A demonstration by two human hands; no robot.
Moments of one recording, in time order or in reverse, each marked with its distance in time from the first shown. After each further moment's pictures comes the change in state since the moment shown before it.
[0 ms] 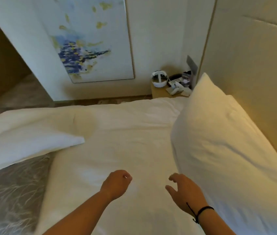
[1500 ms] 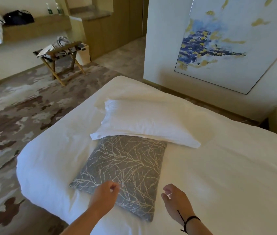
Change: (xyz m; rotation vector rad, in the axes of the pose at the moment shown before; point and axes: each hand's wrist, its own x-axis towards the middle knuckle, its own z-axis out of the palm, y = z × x) left_hand -0.166 -0.585 -0.270 -0.389 0.404 -0.461; right_hand 0.063 -0.579 0.323 0.057 -0.321 -0.193
